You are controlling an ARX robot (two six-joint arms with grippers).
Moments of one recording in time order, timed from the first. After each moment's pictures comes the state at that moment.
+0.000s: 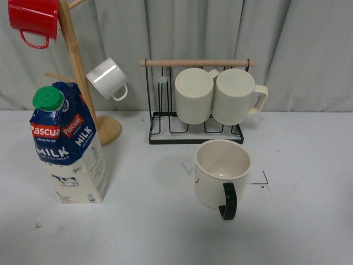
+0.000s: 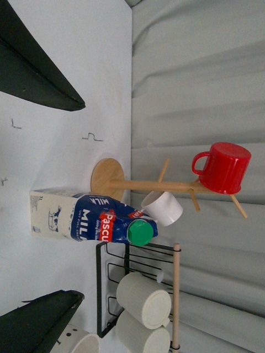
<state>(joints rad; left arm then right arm) 0.00 0.01 0.01 0.00 0.00 -0.01 0.06 0.84 0.11 0.72 0.05 0.01</state>
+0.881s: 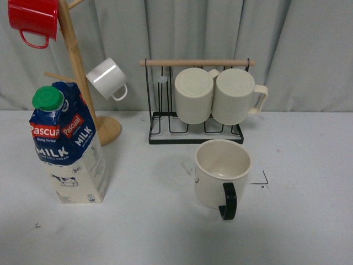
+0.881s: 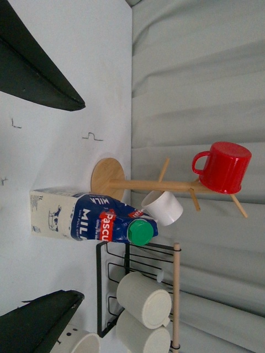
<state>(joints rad) 0.00 0.01 0.01 0.00 0.00 -0.01 -0.01 0.35 0.01 0.35 0.00 0.00</state>
